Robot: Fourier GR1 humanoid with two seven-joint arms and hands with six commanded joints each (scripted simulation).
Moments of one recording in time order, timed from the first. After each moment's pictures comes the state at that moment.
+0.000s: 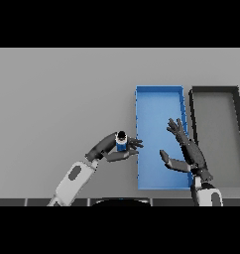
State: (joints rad) left arm -0.25 0.04 -0.50 -1.56 -0.01 -0.22 -0.05; right arm 0.16 -0.24 0.12 -2.10 -0.14 0.21 0.16
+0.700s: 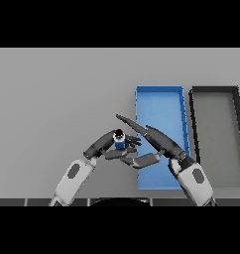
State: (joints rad) left arm -0.26 0.01 -0.45 -1.55 -0.03 -0.28 -0.06; right arm -0.32 -0.24 0.33 -2.06 -0.22 0.32 0.44
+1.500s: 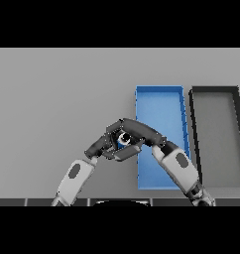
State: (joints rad) left arm -0.24 -0.02 -0.41 -1.57 -0.07 -0.33 0.02; right arm -0.55 -0.15 0.37 -1.86 -0.25 0.40 0.51
